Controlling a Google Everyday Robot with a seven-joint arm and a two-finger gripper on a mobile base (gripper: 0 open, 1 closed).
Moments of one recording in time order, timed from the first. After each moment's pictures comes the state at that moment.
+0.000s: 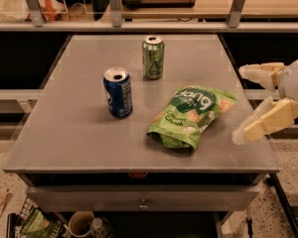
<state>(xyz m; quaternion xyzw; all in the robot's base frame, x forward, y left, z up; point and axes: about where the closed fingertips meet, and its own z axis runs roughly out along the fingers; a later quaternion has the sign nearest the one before) 0.432 -0.177 0.947 -0.49 0.73 0.26 0.41</state>
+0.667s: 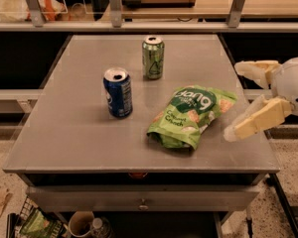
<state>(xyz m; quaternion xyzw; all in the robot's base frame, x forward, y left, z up) 0.440 -0.169 0.947 -0.49 0.72 0.25 0.43</state>
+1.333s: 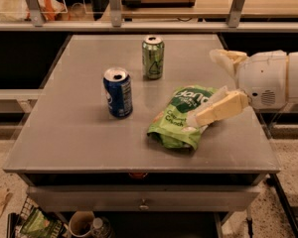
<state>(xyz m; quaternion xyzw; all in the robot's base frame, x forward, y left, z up) 0.474 -0.118 0.954 -0.48 0.68 0.24 0.50</state>
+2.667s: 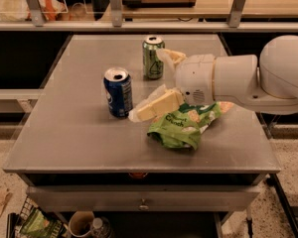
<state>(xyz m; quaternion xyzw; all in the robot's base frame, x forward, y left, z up) 0.504 -0.005 0.942 -0.49 0.63 0.29 0.53</state>
